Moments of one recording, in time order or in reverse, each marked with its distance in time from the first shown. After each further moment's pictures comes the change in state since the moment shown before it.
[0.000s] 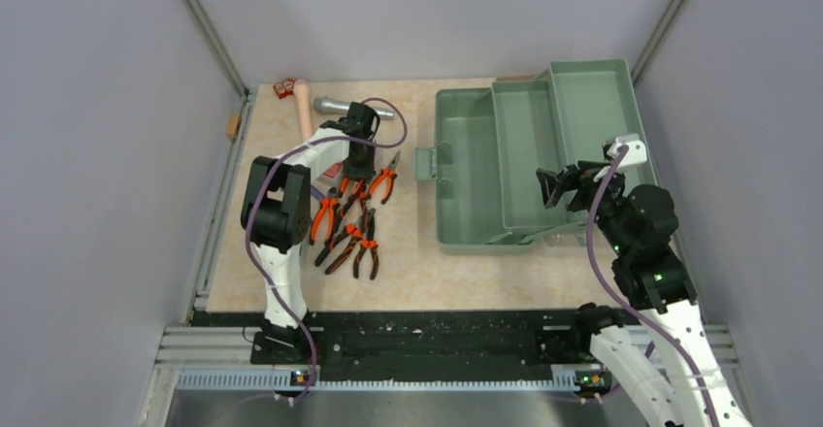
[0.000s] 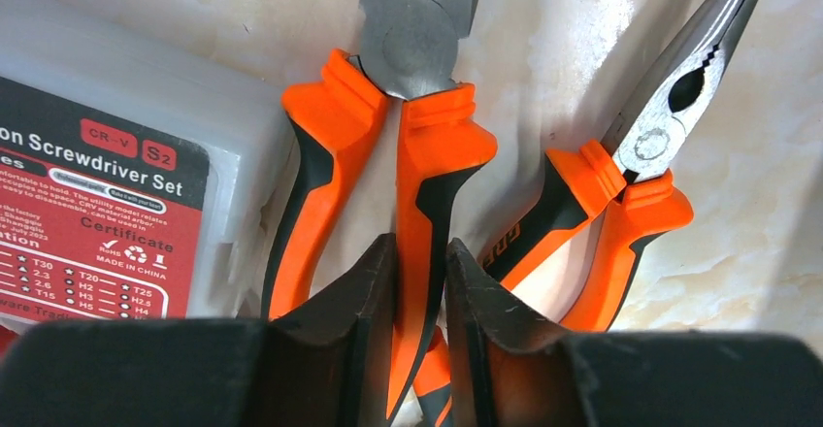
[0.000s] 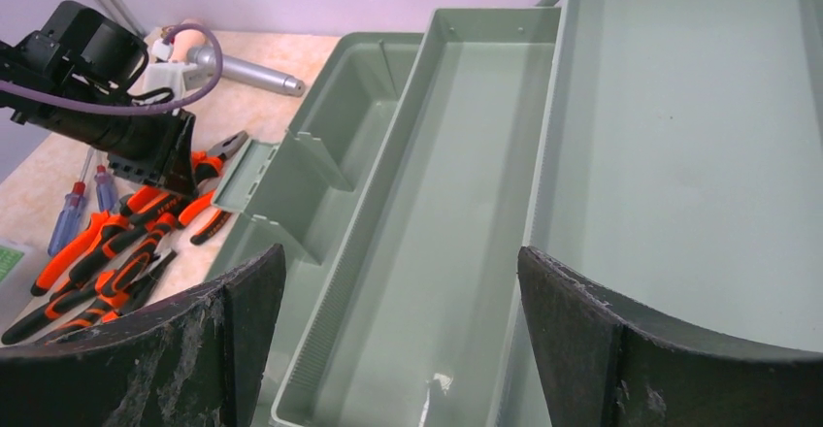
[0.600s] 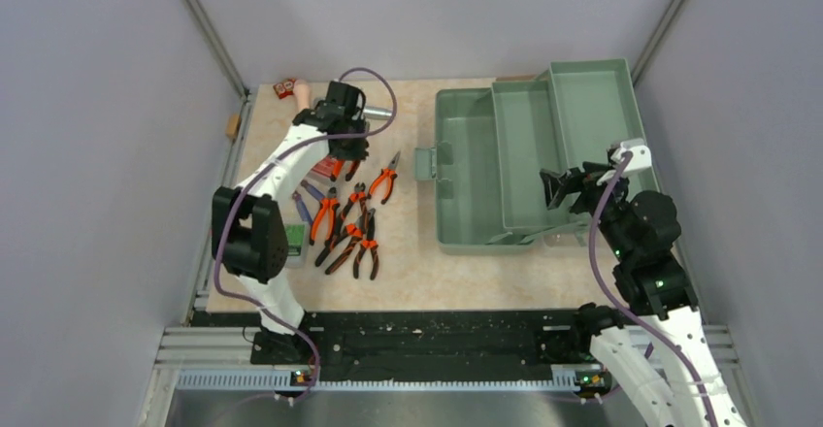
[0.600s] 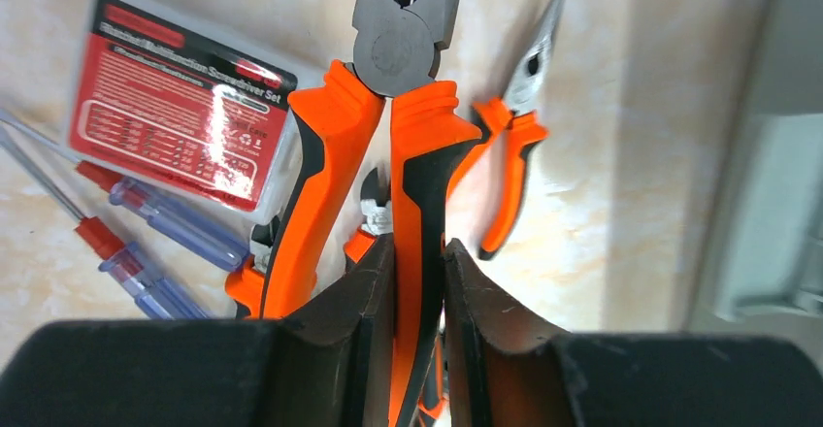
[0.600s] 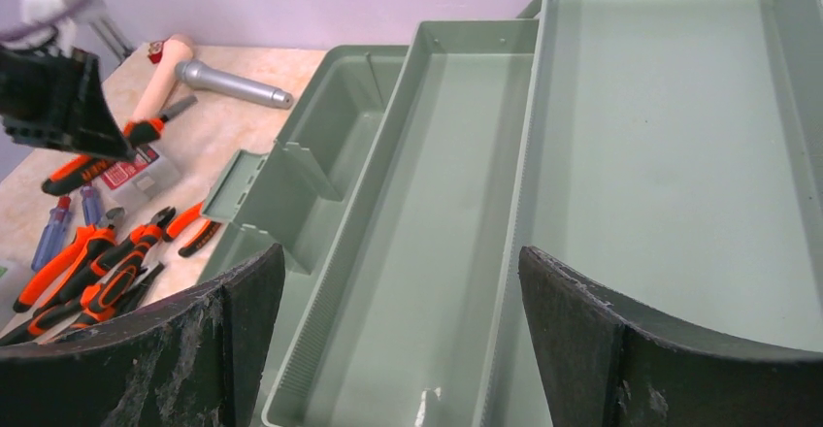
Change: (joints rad) left arm -0.004 -0.230 0.007 -0.073 0.011 -0.030; right arm 0.005 -0.037 -0.019 0.015 0.036 -0.008
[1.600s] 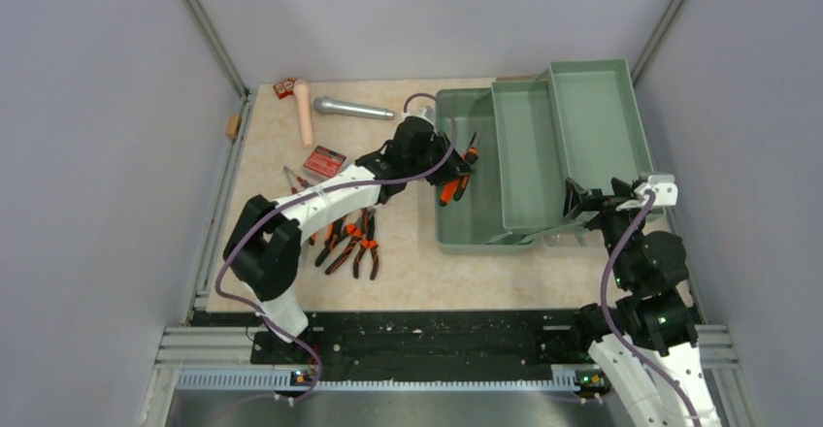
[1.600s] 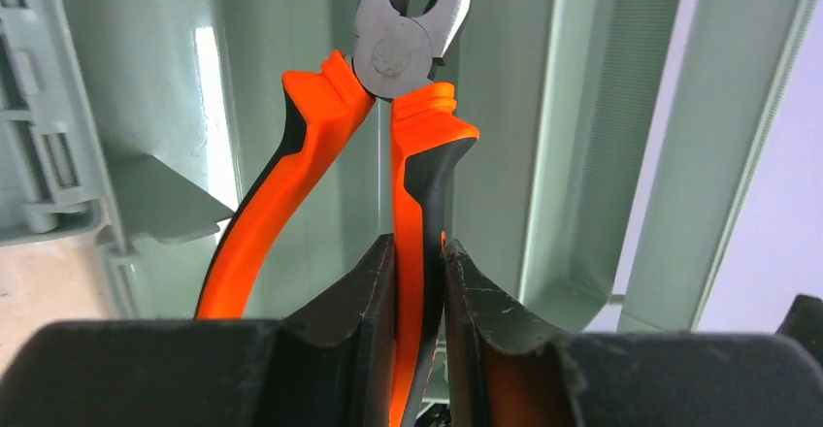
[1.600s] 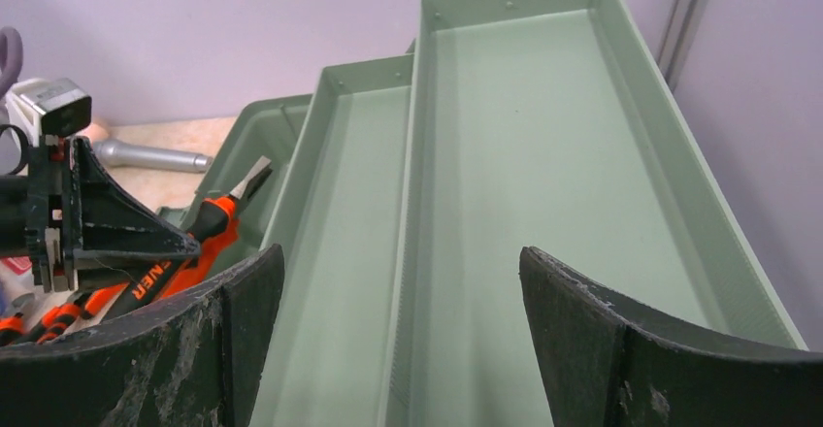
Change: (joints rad) left arm -0.406 -0.114 -0.220 0.605 0.268 -0.756; right arm 0.005 -0.236 -0.133 0.031 0.212 -0.009
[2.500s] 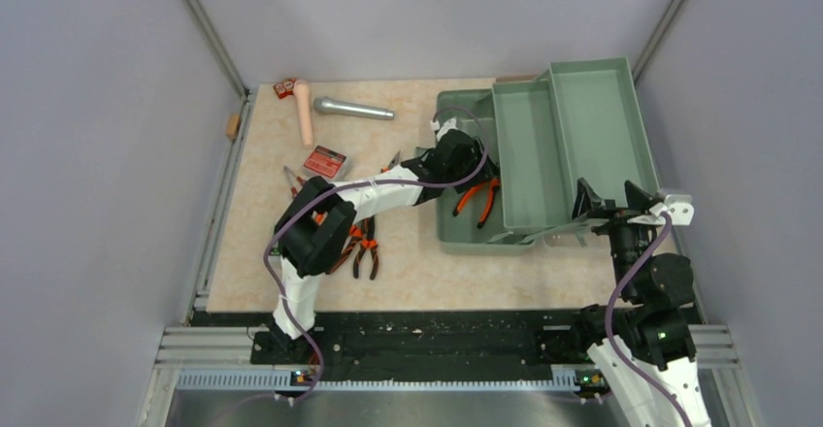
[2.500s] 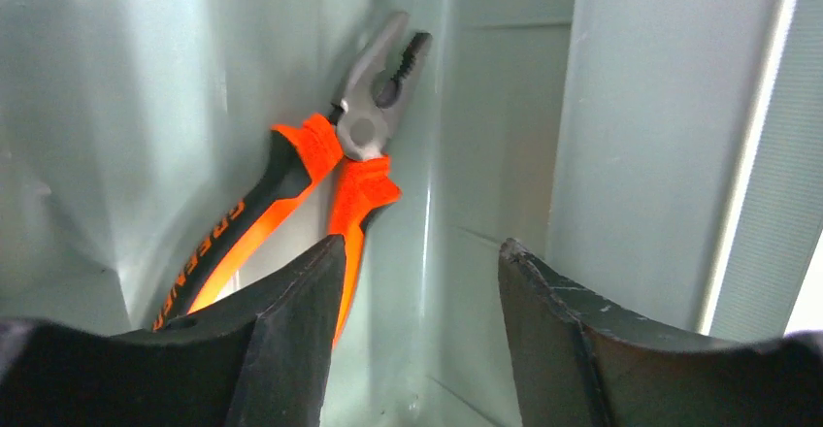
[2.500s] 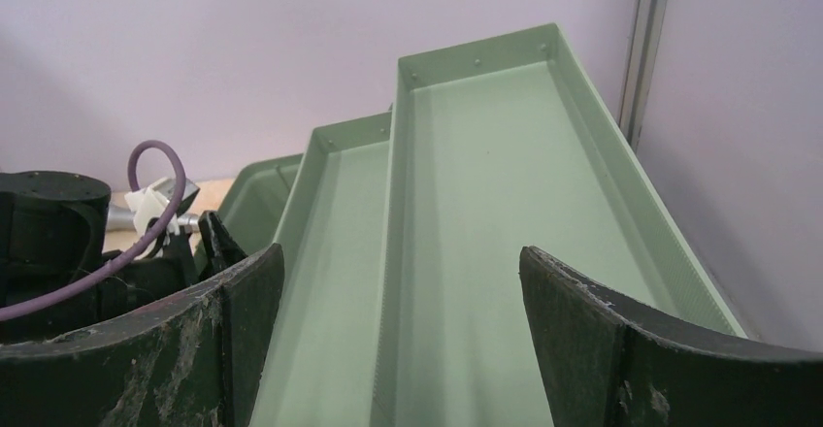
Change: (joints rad) left arm -0.102 0.325 0.161 0.085 -0.200 -0.036; right arm 0.001 -0.137 -0.076 0.083 0.074 -0.010
